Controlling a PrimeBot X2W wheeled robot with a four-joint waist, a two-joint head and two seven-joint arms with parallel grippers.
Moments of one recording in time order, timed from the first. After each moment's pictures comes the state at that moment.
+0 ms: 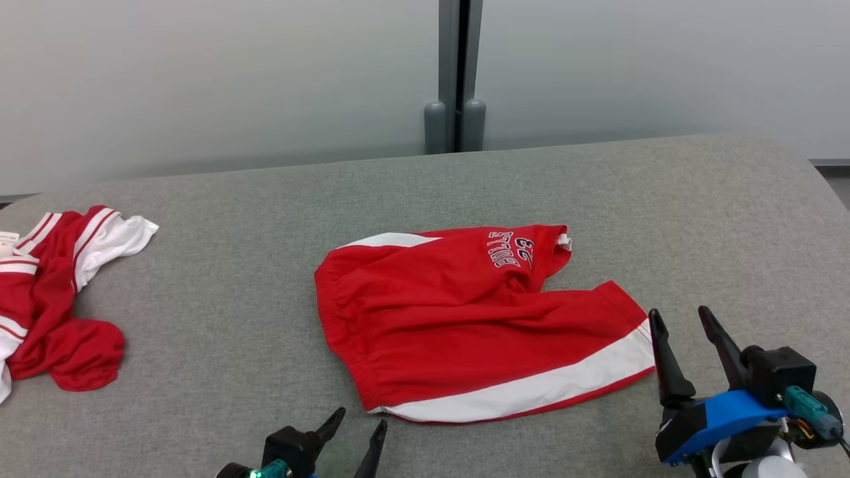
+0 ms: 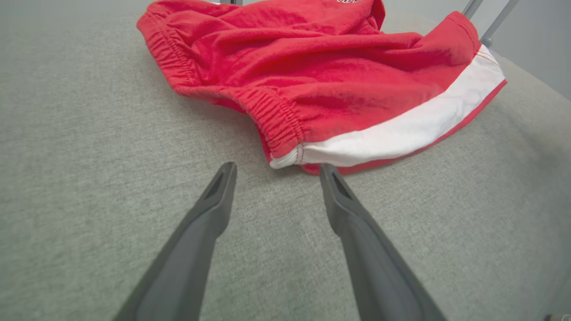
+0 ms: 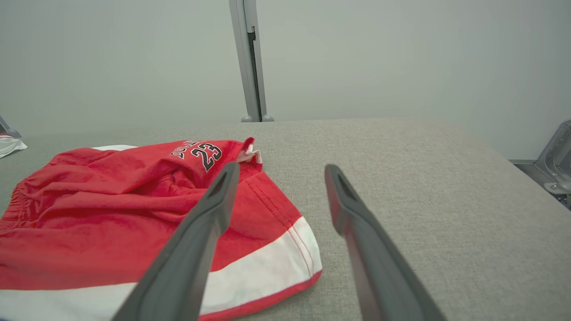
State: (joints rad) left arm -0.06 0.16 -0.50 0.48 -0.36 -0.13 -0.14; right arm -0.08 -0.05 -0.07 0.21 0.10 0.13 -0.10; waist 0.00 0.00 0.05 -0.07
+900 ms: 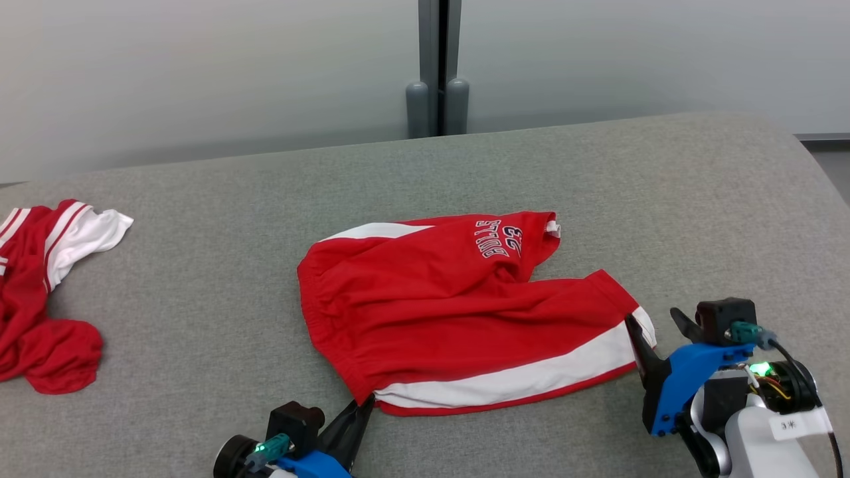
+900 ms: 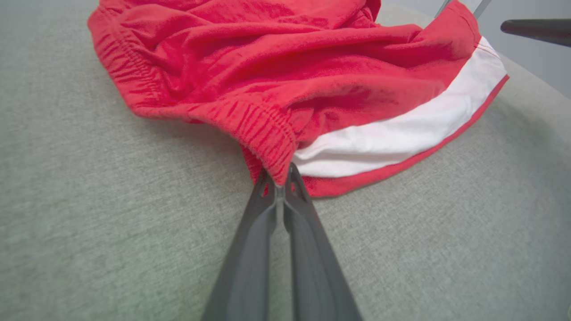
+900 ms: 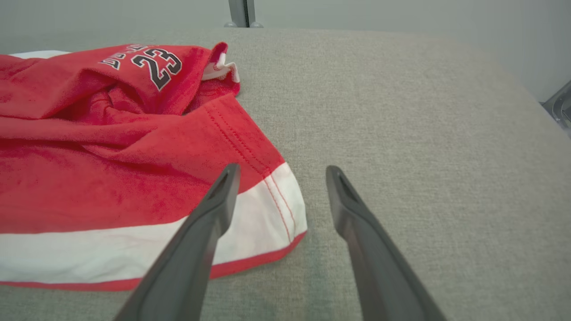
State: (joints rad) left arm -0.23 0.20 -0.69 0.65 -0.52 -0.13 -0.24; right arm -0.26 -0.07 -0.04 0.44 0.05 0.13 0.14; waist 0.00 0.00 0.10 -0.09
